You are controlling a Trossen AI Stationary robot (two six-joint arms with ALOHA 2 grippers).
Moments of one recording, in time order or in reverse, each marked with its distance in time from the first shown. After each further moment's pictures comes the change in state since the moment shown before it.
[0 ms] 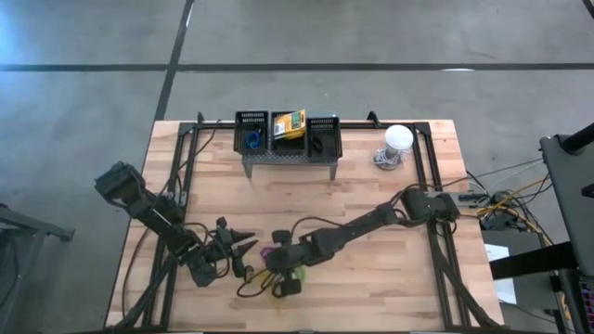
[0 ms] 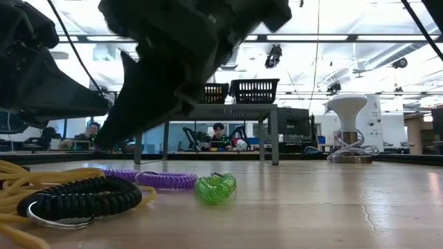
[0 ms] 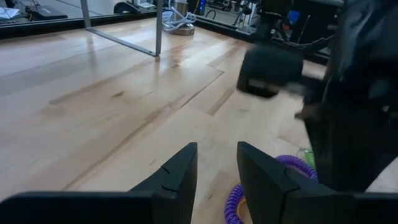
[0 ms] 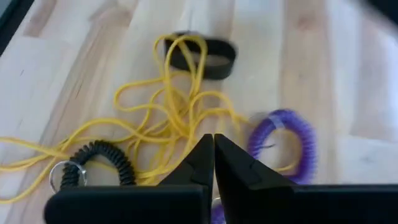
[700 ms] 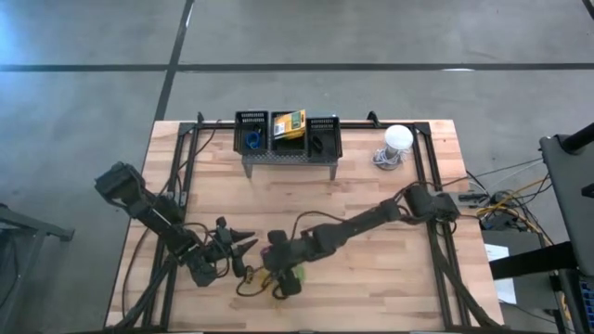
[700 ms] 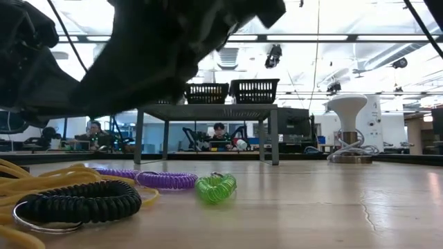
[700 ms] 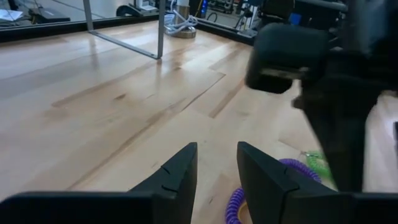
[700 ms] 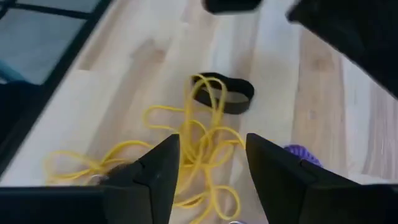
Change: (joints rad) left arm 0.000 0.000 0.000 0.003 -0.012 -0.001; right arm -0.009 -0.021 -0.018 0.082 -0.118 -0.029
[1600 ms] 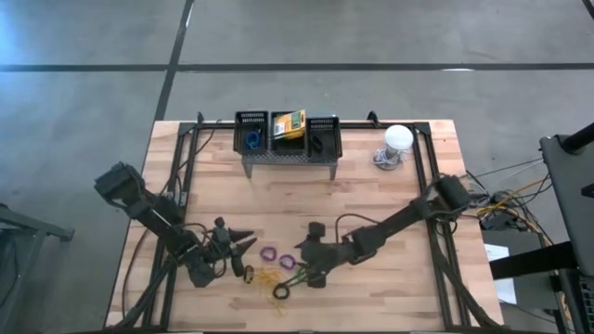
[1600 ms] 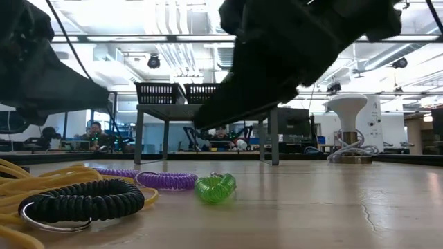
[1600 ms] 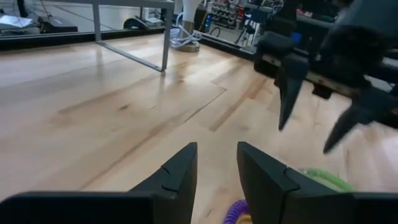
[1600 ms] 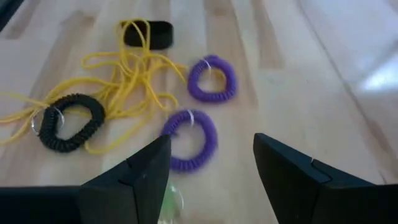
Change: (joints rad) left arm -0.013 0.006 -0.003 0.051 -0.063 -0.004; right arm 0.087 -0.292 -0.590 0.357 0.420 0.157
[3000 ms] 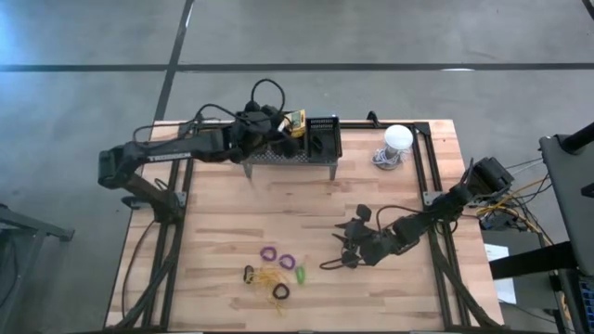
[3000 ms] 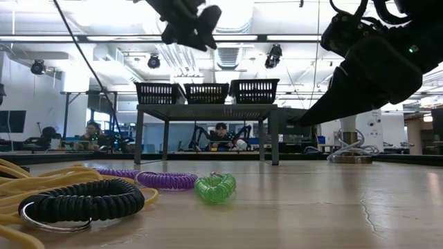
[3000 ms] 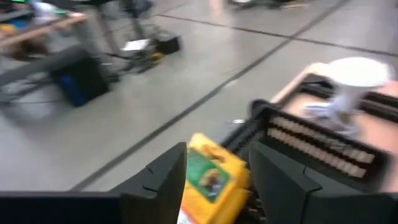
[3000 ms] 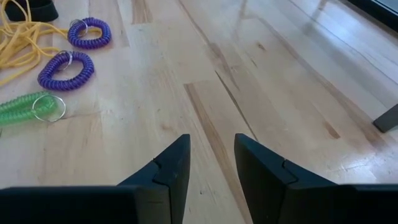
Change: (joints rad) left arm 1.104 -0.102 0.888 -0.703 0.643 0.837; right arm 0.101 -0.383 -0.491 -0.003 0.361 0.260
